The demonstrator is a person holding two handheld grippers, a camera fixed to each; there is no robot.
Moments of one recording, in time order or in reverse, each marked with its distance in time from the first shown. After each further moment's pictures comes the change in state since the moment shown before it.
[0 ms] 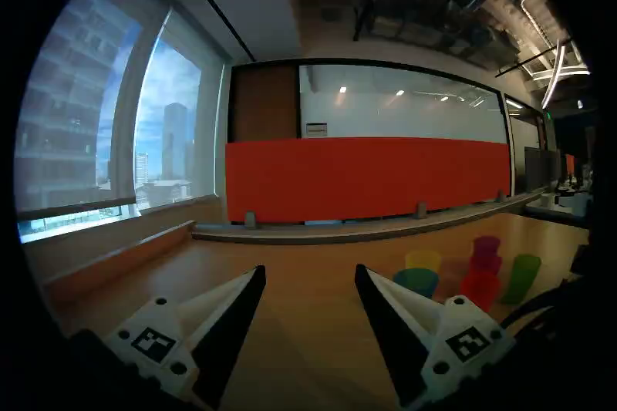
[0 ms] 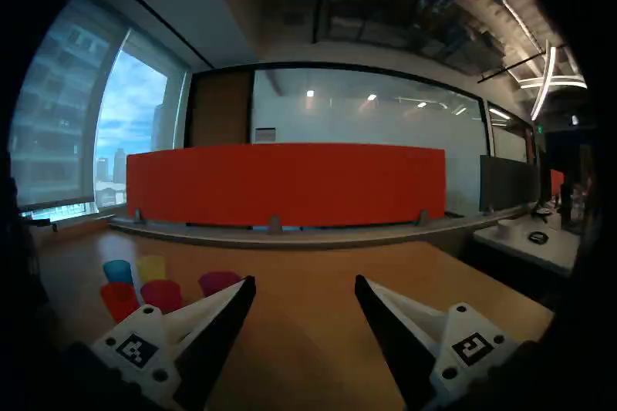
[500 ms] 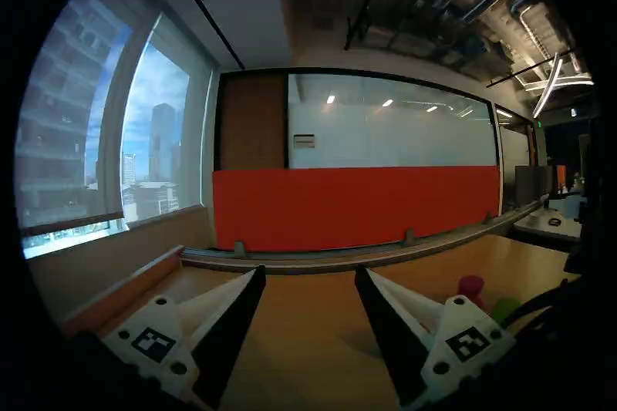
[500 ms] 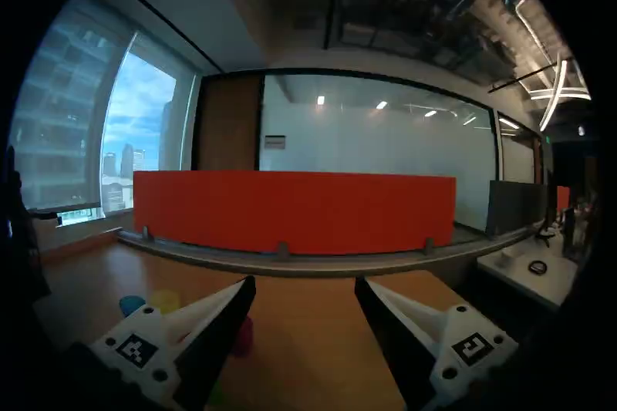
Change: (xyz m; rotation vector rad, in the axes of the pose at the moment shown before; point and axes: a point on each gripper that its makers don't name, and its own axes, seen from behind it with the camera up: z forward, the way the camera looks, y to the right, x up) left arm 0.092 0.001 0.010 -0.056 0.018 -0.009; right arm 0.101 -0.012 0.009 0.038 0.002 -0.018
